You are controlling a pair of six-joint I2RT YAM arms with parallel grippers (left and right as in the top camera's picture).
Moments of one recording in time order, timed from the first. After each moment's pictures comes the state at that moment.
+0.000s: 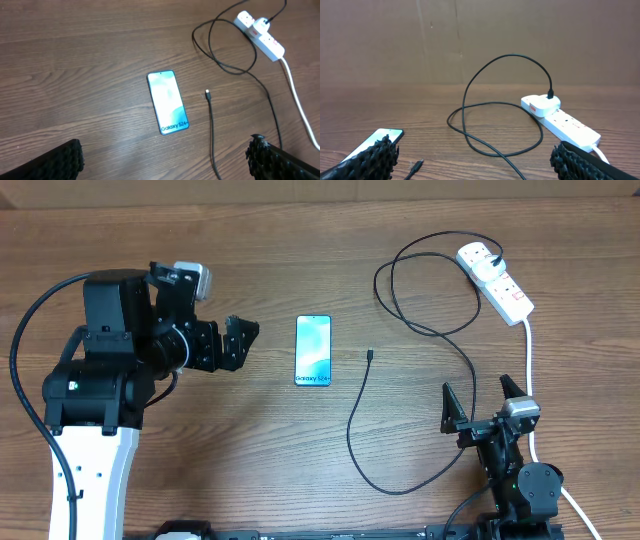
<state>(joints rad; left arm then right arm) -0.04 1.21 1.37 -1.00 0.37 -0.03 0.04 0.01 0.02 -0.03 -0.12 0.06</state>
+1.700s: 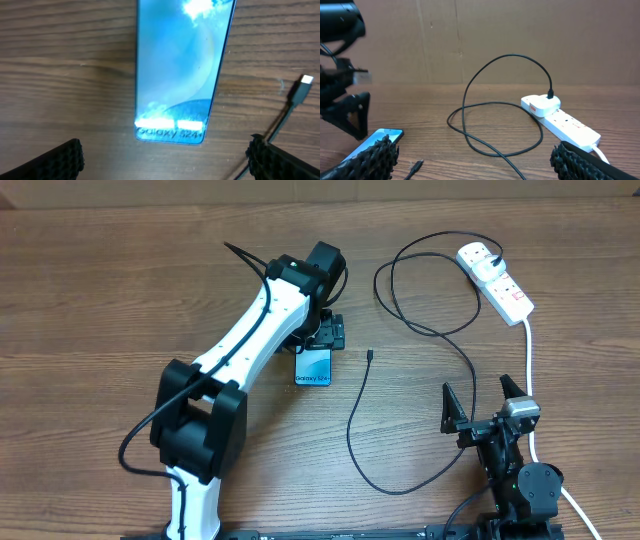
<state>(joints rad) -0.50 2.09 1.76 -1.19 -0.03 -0.56 0.04 0.01 0.02 -0.03 -0.12 0.06</state>
